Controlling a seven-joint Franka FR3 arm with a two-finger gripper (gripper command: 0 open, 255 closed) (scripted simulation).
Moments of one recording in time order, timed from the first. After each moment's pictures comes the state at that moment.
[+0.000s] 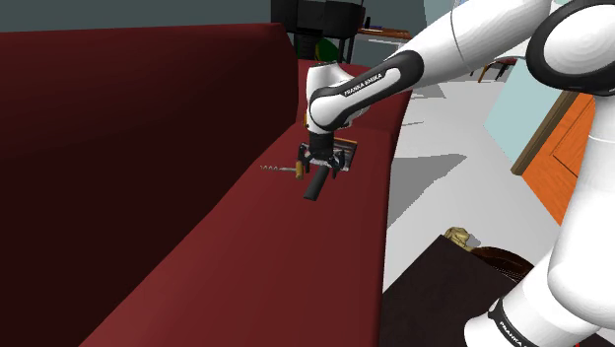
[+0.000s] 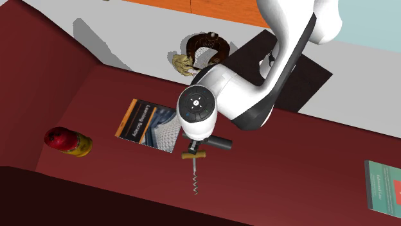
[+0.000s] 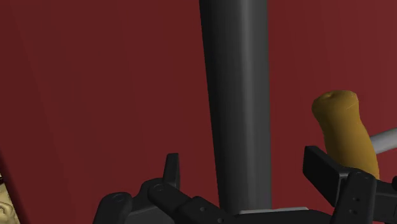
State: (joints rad) arm -0.11 0.34 0.20 -1.90 -0.14 2.15 1.26
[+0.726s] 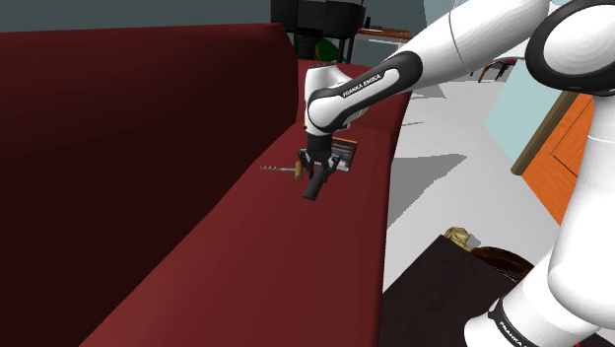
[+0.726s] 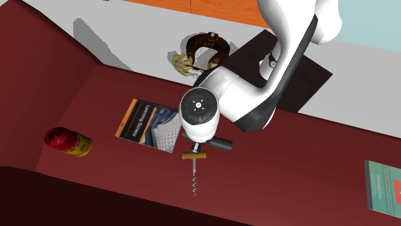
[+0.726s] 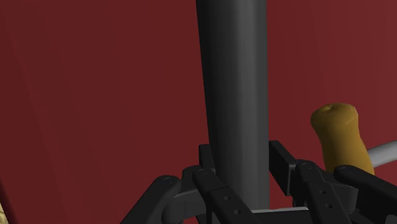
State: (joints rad) arm -0.10 0.34 0.21 -1.91 -0.13 2.16 1.26
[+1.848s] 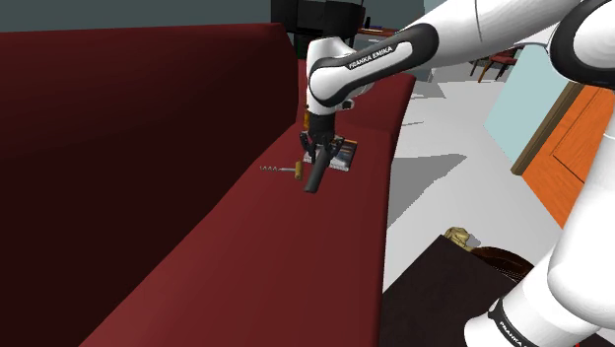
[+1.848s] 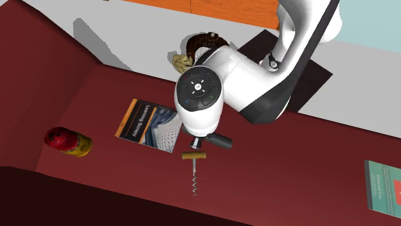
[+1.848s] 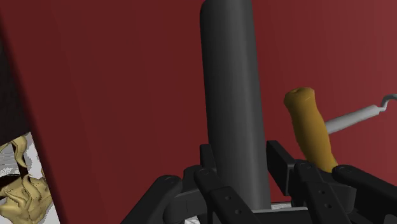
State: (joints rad) arm -0.11 0.26 0.21 -1.85 -0.10 2.02 1.24
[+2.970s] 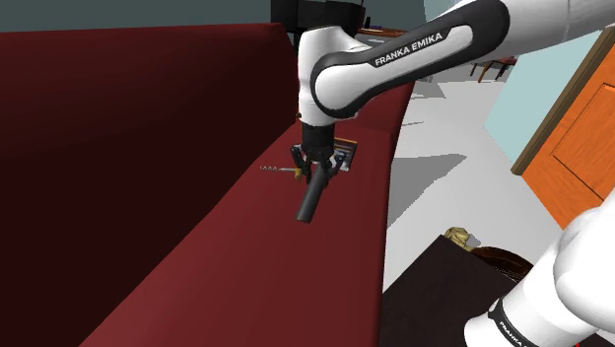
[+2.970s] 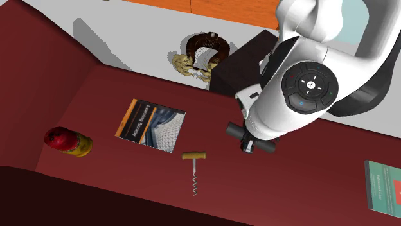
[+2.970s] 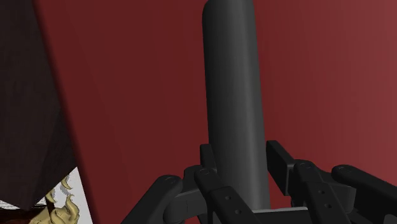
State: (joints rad) arm -0.01 0.02 0.32 -2.10 -0.03 2.02 1.41
